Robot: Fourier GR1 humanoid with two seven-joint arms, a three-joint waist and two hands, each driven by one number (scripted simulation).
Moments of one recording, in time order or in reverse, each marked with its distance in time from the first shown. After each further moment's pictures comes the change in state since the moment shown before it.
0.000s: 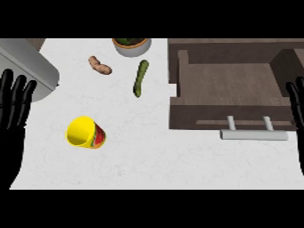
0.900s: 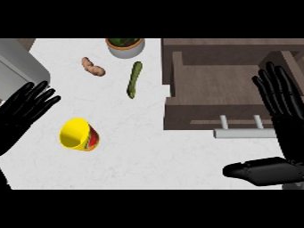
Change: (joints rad) left arm -0.102 0.317 0.105 0.492 0.708 -0.714 0.050; right arm -0.107 -0.033 0.042 0.103 -0.064 0.095 0.100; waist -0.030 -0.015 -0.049
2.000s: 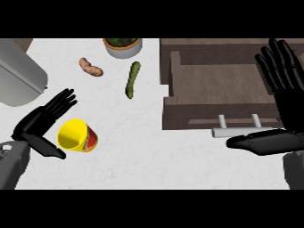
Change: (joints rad) left arm -0.304 -0.053 0.011 0.936 -0.695 0.006 -0.563; right arm -0.168 -0.026 -0.085 0.138 -0.022 0.038 -0.014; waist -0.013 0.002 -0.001
